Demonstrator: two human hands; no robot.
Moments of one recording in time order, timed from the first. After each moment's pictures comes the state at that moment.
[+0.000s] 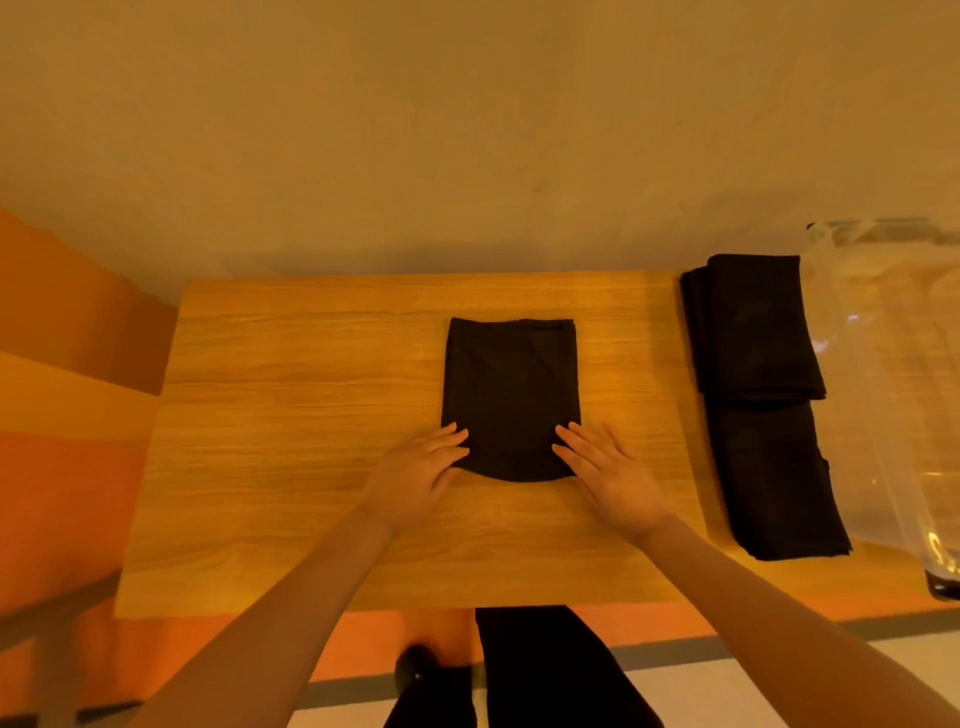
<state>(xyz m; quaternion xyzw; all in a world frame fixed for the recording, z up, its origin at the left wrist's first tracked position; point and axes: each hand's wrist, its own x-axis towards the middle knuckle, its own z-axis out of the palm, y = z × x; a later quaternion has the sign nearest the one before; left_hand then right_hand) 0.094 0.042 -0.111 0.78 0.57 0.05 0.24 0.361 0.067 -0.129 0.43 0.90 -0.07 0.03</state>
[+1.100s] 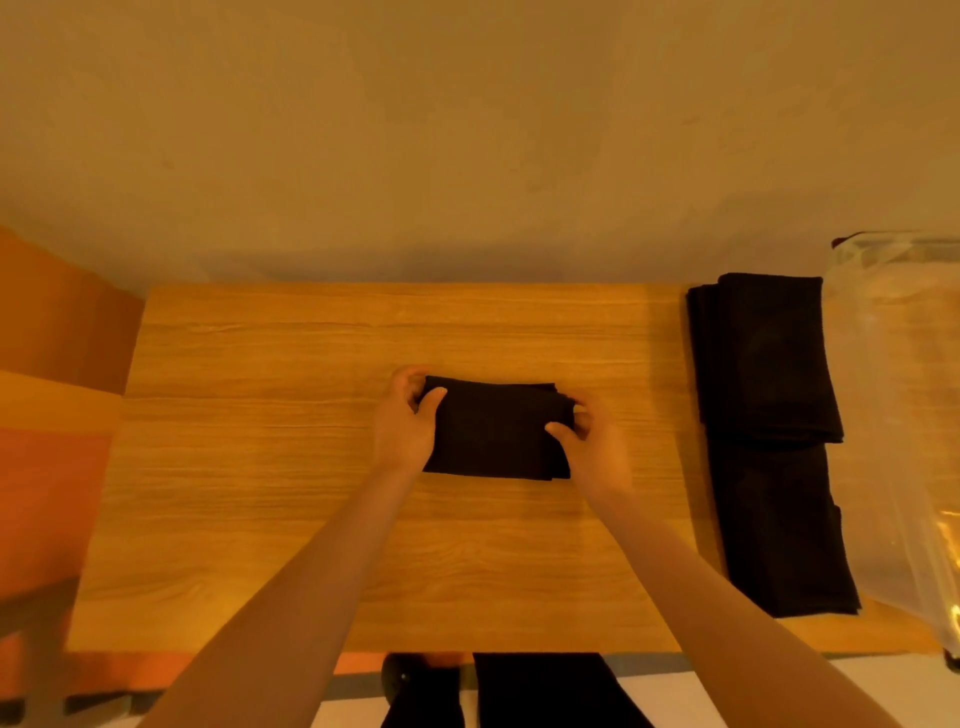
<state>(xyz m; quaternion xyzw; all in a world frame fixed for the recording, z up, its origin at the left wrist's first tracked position) 0.130 0.122 -0.118 0.36 0.78 0.33 0.39 0.324 0.127 -0.116 0.69 0.44 -0.53 -0.22</state>
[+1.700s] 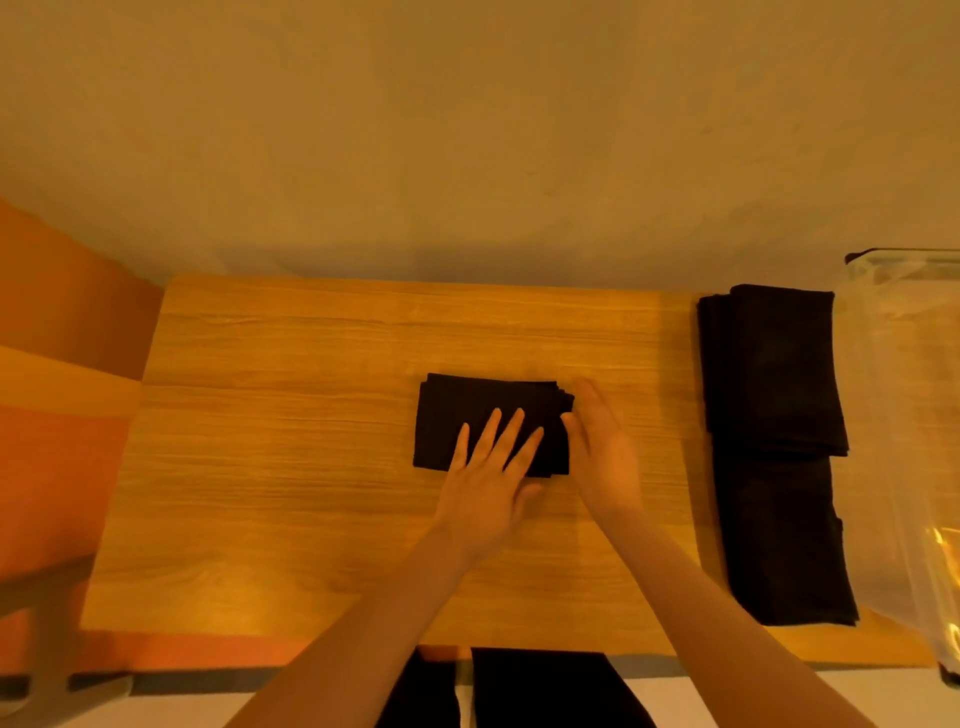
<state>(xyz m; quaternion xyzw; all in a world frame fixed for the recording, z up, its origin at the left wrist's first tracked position) 0.183 0.060 -0.133 0.77 0.62 0.01 0.15 0.323 0.120 -0.104 0.64 0.64 -0.34 -0.24</state>
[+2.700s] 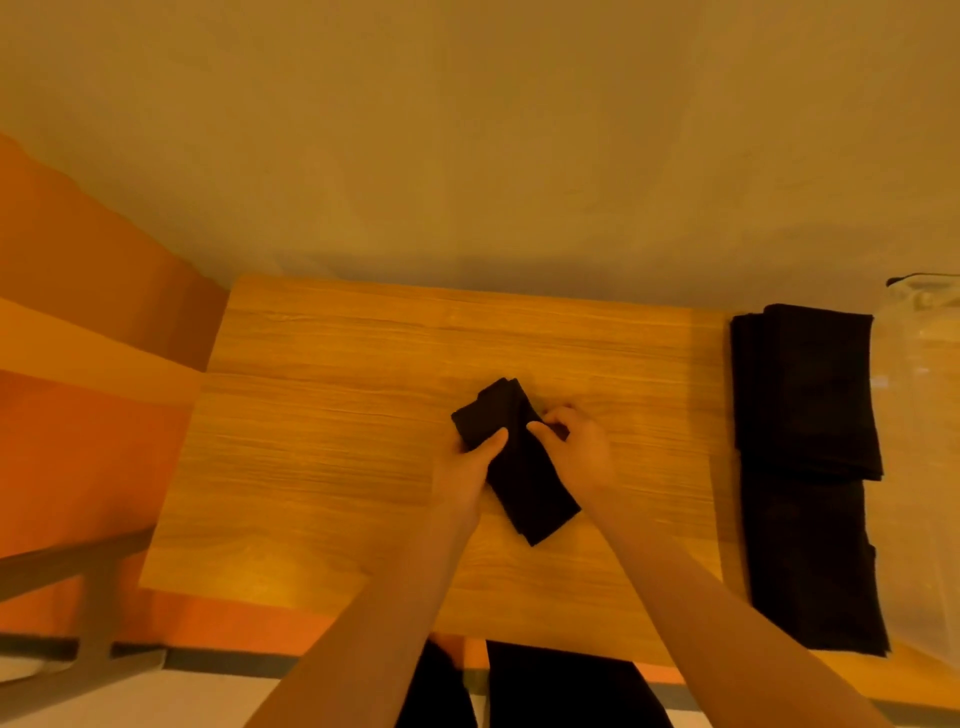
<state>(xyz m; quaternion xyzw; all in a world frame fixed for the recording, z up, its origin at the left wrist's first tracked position) 0.167 0.081 -0.083 0.02 0.71 0.41 0.57 0.283 0.130 -0.109 0.63 0.63 -0.43 -0.15</state>
